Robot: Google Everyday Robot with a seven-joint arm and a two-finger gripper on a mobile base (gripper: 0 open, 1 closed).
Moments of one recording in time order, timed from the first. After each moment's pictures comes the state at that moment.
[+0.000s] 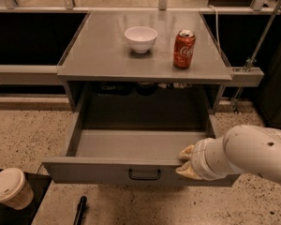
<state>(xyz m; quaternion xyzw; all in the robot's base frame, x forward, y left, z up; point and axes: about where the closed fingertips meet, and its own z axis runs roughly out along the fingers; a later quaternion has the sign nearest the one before) 0.447 -0.140 0.685 -0.59 0.76 0.02 0.27</state>
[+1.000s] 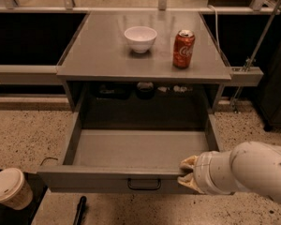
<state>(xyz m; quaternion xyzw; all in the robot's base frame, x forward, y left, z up) 0.415 -0.141 0.684 -0.59 0.76 0.01 0.28</state>
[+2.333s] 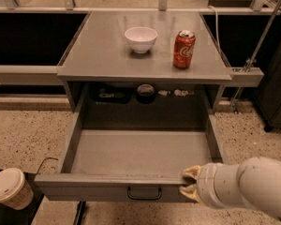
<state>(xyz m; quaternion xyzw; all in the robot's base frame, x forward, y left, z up) 0.388 -0.143 0.684 -0.58 0.76 0.01 0.28</state>
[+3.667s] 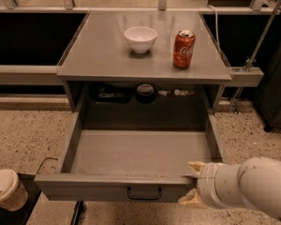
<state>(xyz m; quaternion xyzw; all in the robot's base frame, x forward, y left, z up) 0.388 -0.143 0.684 -0.58 0.76 0.01 0.28</state>
